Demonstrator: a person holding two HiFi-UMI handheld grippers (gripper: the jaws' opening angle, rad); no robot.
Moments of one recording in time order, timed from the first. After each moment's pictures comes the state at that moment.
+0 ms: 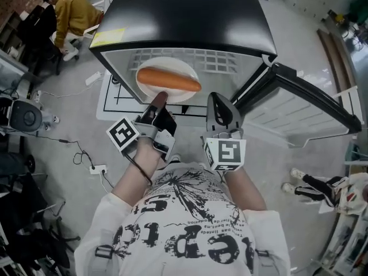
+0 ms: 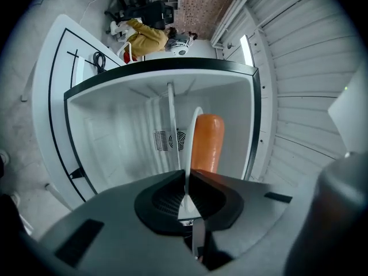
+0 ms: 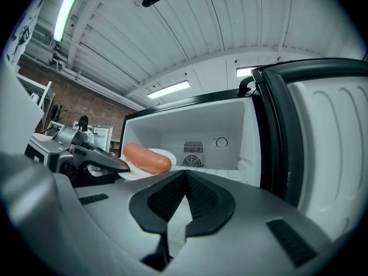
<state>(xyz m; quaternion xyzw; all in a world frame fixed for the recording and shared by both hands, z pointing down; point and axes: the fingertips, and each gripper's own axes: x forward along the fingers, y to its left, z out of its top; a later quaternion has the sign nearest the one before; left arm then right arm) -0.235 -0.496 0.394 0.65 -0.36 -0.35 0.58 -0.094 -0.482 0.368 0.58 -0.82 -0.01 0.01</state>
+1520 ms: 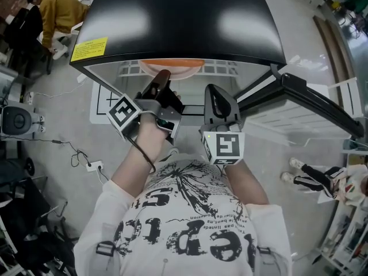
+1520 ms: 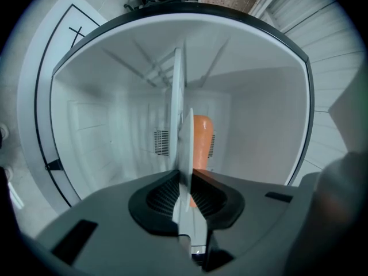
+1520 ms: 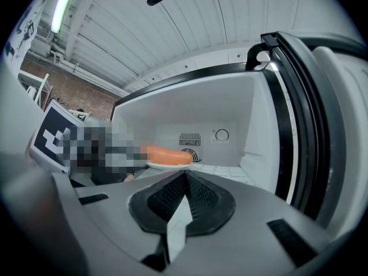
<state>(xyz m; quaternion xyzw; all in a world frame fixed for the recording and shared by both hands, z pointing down) -0.211 -0.579 0.399 0.59 -0.35 -0.36 0.63 -0.092 -0.529 0.386 0.58 -0.81 -0.01 0.04</state>
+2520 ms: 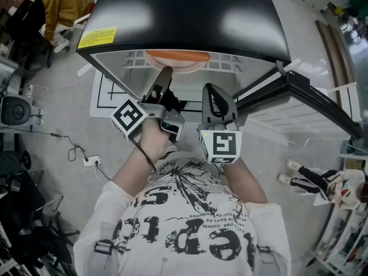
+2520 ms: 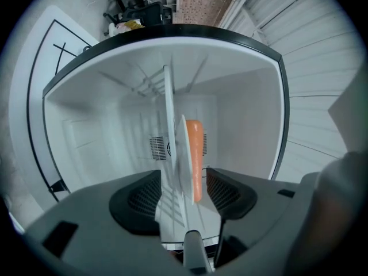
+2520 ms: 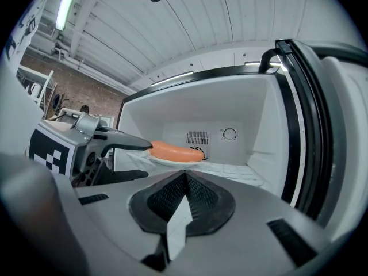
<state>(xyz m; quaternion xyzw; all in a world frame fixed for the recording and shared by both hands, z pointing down) -0.222 -0.564 0.398 0.65 -0.37 -0.36 0.56 -0.111 -0.521 0.390 0.57 -0.82 -0.01 0.06</state>
